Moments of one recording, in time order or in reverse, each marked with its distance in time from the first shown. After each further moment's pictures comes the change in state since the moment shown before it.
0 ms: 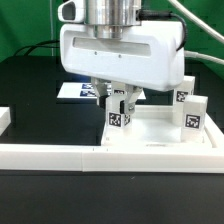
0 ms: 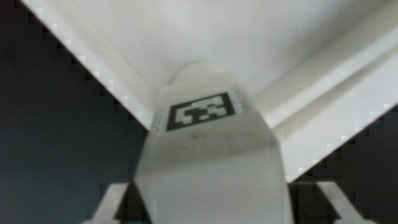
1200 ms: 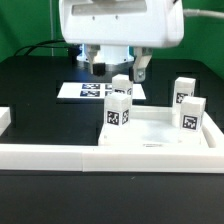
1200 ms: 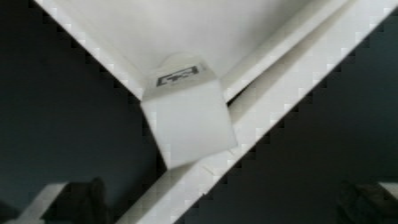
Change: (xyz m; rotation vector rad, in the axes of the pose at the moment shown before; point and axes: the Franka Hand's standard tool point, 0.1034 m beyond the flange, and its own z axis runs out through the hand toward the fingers) arm 0.001 -0.001 -0.058 0.066 -0.019 0.039
